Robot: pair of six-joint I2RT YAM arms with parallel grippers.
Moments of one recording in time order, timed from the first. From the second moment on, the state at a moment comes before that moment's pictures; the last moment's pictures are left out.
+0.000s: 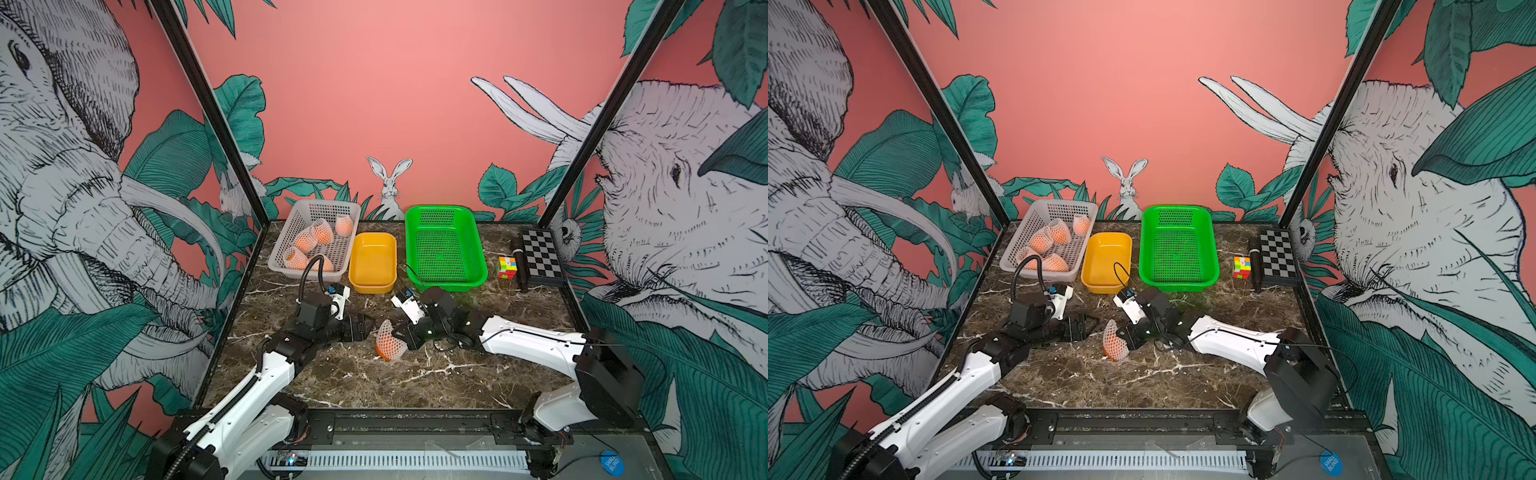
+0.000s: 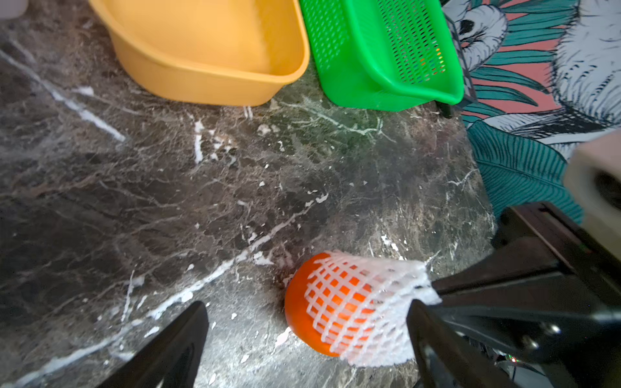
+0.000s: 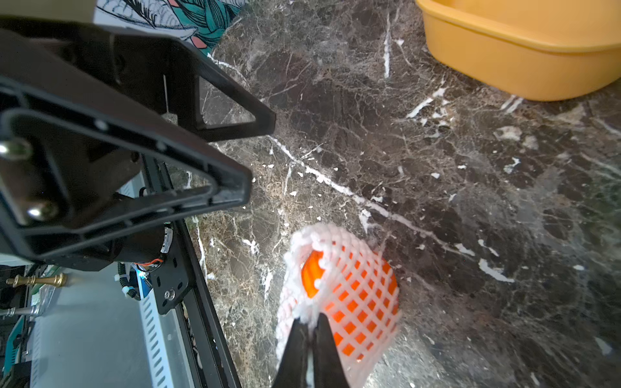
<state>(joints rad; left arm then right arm) -0.44 0.89 0.53 -0.32 0.38 -0.46 0.89 1.48 0.88 -0.13 -0.39 0.30</state>
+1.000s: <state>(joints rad) -0.56 0.89 0.63 -0.29 0.83 -0.05 0.74 1.36 1.03 -0.41 -0.92 0.04</state>
